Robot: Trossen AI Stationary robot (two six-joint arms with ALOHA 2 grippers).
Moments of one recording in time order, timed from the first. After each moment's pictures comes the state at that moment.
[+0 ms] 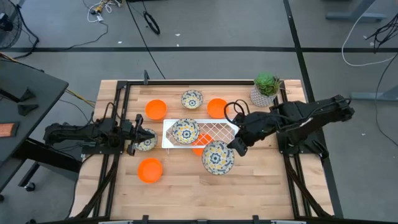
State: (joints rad) left arm -0.03 0.03 0.01 0.08 0.05 -0.09; right arm 0.27 1.35 1.50 -0.89 -0.04 1.06
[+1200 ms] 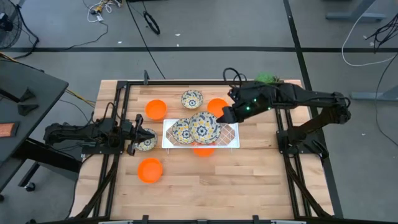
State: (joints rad) left arm -0.03 0.03 0.01 0.08 0.05 -0.09; right arm 0.00 1.39 1.62 -0.84 -0.14 1.13
